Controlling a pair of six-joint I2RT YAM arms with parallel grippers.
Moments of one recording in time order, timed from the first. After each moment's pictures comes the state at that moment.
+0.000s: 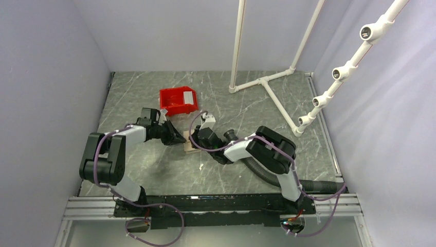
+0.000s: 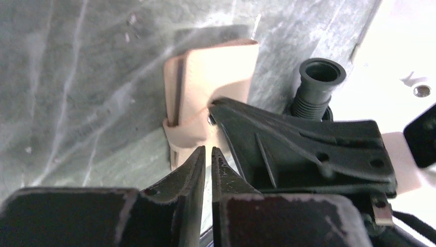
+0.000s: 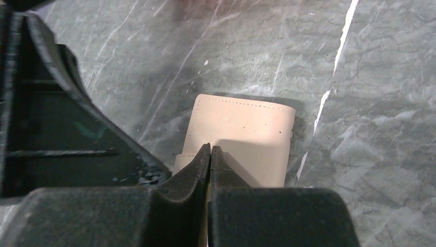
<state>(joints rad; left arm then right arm) -0.12 1.54 0.71 -0.15 0.65 -0.70 0.99 2.06 0.96 0.59 0.30 0.73</state>
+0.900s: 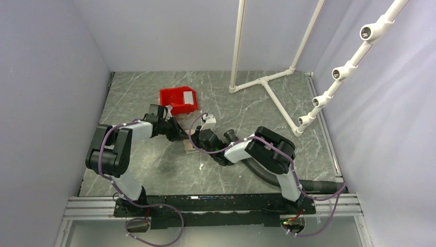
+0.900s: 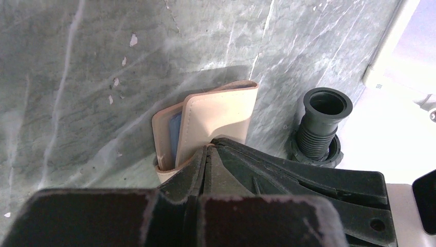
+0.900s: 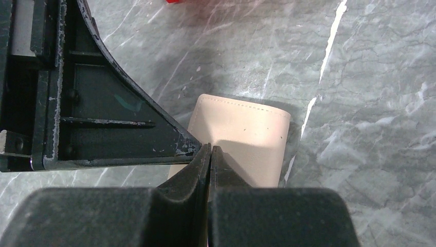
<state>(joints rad) -0.20 1.68 0.80 -0.08 0.55 -0.75 1.00 2.07 0.93 0.68 0.35 0.68</state>
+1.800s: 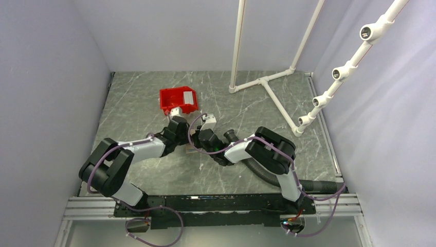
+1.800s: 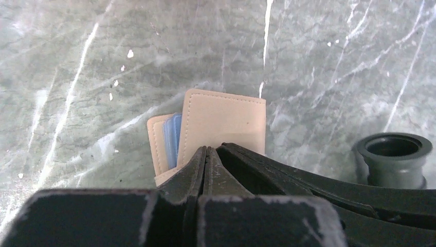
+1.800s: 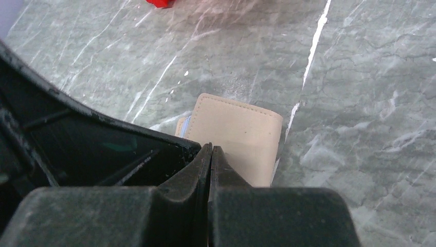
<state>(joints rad) -0.53 1.53 0.64 0.11 -0.12 -0.75 1.00 2.07 0.93 0.67 0.39 0.63</state>
